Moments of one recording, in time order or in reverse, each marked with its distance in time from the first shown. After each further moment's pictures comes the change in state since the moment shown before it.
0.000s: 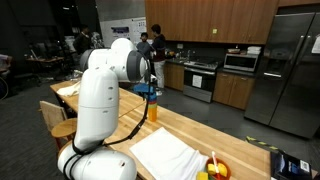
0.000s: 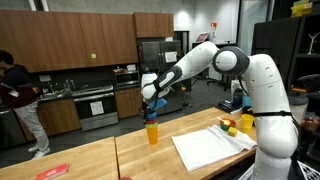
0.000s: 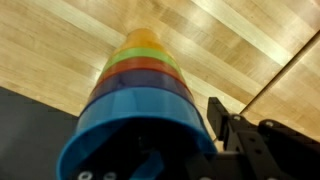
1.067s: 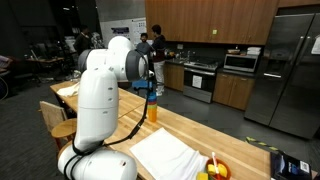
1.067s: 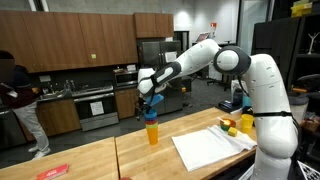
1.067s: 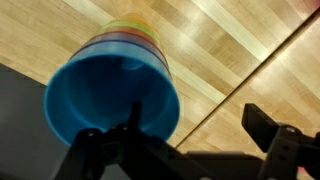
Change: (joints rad) arm 0.021 -0.021 0.008 0.070 0.014 -0.079 -0.065
